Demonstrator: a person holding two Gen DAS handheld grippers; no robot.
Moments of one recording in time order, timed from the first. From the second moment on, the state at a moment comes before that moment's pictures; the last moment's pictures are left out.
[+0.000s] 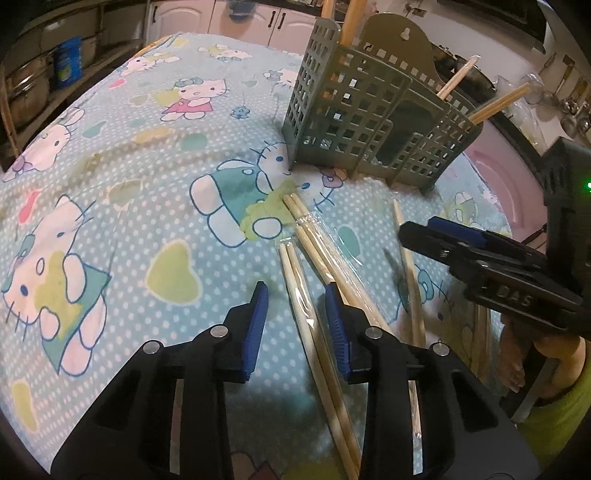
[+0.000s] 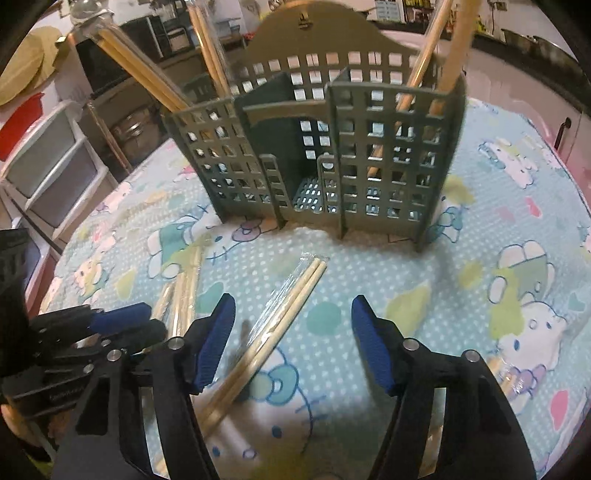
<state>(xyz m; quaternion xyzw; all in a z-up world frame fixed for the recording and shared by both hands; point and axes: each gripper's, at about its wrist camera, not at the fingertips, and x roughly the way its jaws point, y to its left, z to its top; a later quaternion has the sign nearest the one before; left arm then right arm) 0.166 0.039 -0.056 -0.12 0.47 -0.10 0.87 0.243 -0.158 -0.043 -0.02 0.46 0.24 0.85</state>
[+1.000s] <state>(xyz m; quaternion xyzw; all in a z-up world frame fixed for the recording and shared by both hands) 0.207 0.040 -0.056 -0.09 0.50 -0.09 0.86 0.262 -0.162 -0.031 0.00 0.48 0.24 0.85</state>
